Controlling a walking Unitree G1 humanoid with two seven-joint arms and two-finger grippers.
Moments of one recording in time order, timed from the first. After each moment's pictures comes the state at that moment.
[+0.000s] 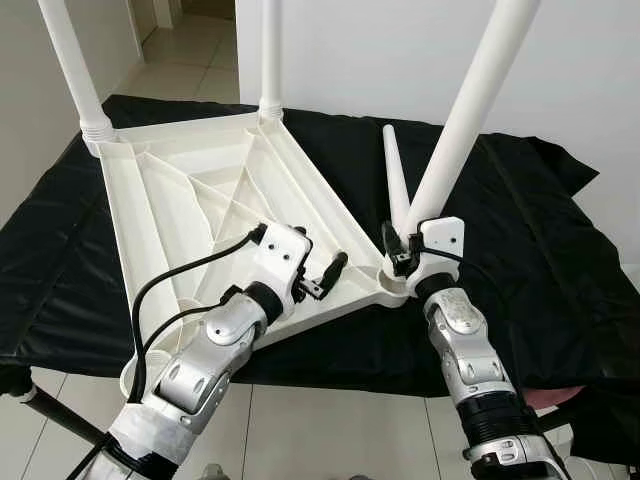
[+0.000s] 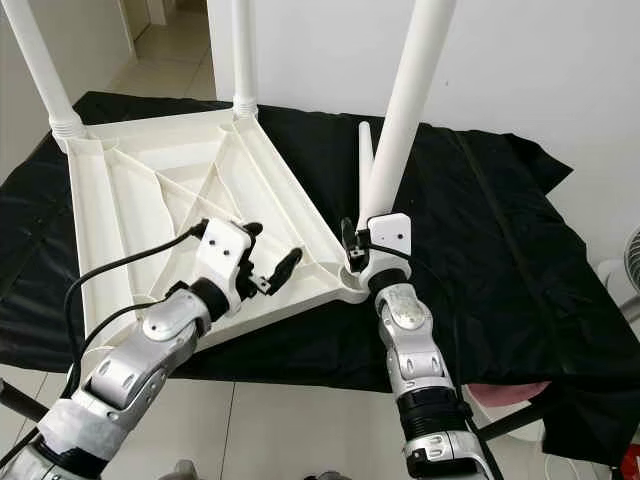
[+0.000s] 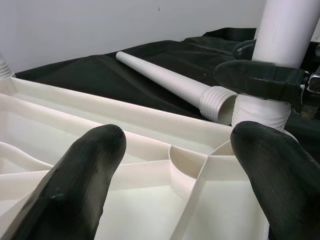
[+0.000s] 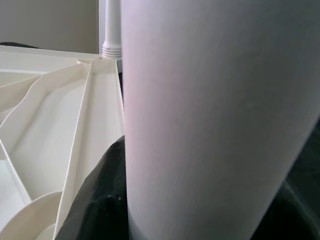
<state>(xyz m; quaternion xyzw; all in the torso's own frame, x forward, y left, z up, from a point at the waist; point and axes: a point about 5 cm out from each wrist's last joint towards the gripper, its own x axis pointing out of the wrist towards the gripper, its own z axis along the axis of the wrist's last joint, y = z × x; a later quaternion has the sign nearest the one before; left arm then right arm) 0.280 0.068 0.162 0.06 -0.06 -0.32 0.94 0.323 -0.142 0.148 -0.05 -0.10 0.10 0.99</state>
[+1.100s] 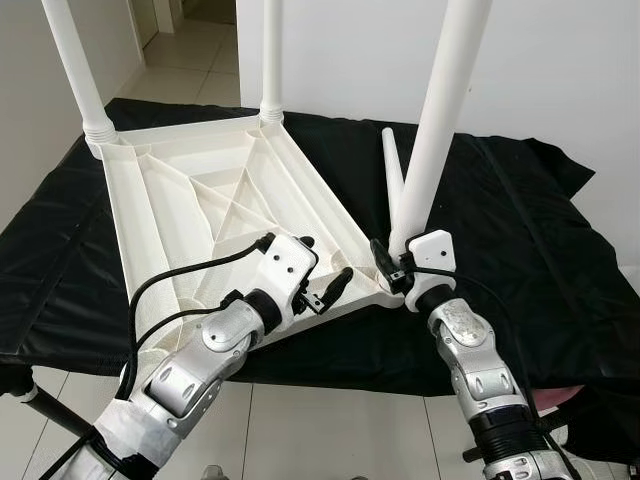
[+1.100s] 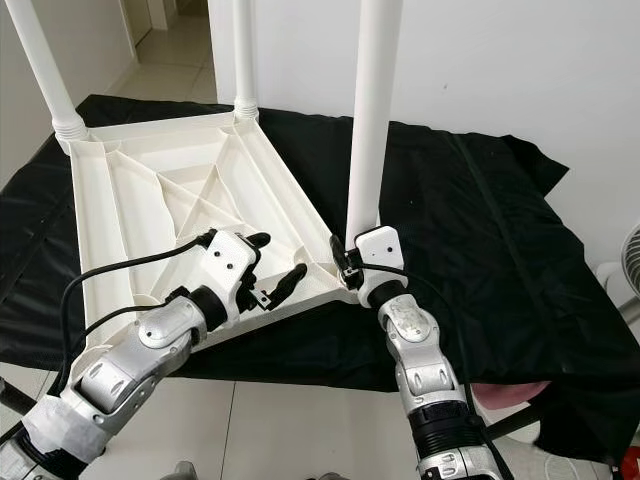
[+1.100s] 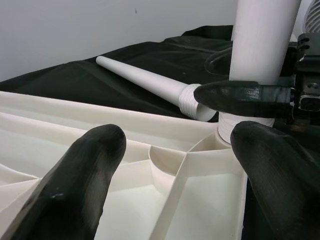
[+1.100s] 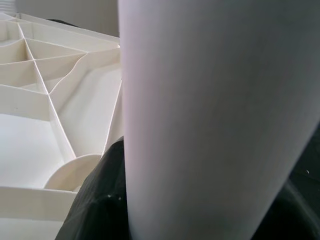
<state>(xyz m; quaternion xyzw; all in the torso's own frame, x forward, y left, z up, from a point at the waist) 0.273 0.065 0.160 0.07 -0.06 -0.36 0.93 0.309 -0.140 0.142 -0.11 -0.09 0.19 0.97</state>
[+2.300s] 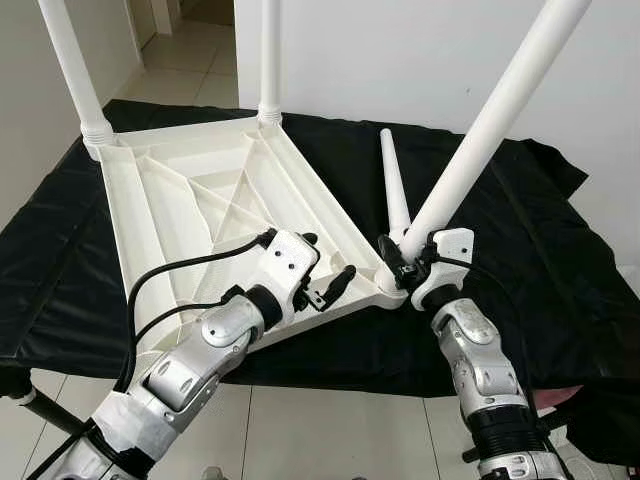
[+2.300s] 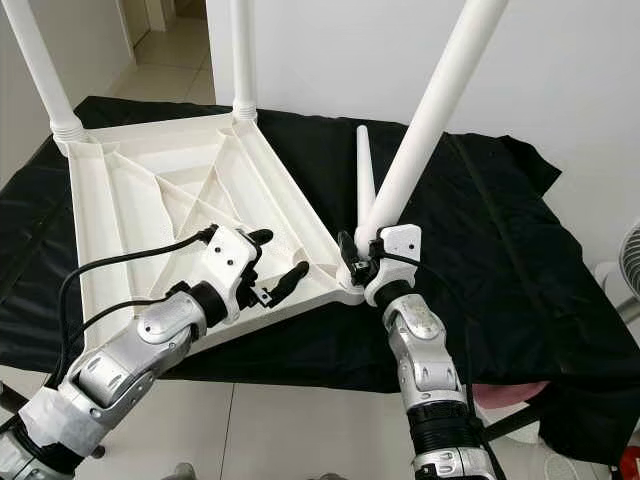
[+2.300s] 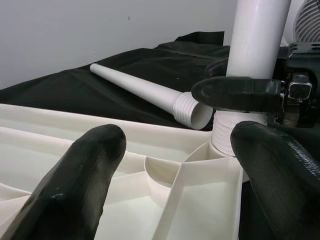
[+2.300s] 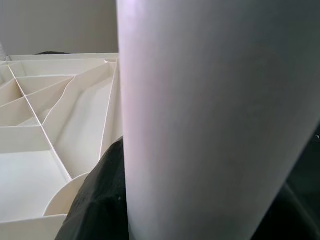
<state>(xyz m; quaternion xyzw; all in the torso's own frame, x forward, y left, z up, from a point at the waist) 0.273 0.063 0.165 0.08 -0.07 -0.38 0.92 0.311 -0.147 0.139 0.00 -0.07 0.16 0.98</state>
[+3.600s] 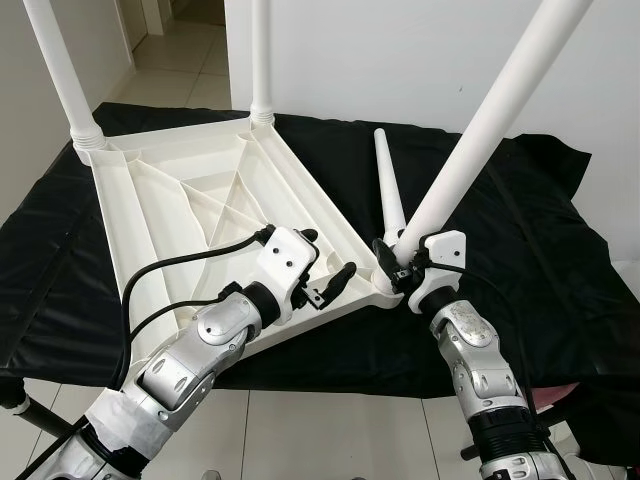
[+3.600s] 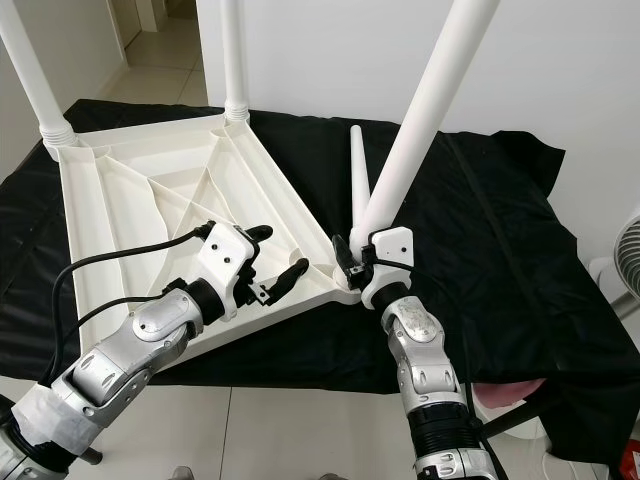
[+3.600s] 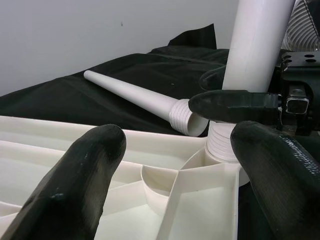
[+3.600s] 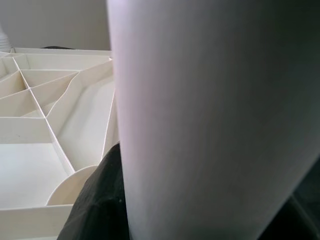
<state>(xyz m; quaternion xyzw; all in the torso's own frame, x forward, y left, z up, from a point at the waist) 0.272 0.066 0.169 0.08 -0.07 -0.38 0.92 0.312 -0.145 0.135 -0.02 -0.06 0.18 0.98</state>
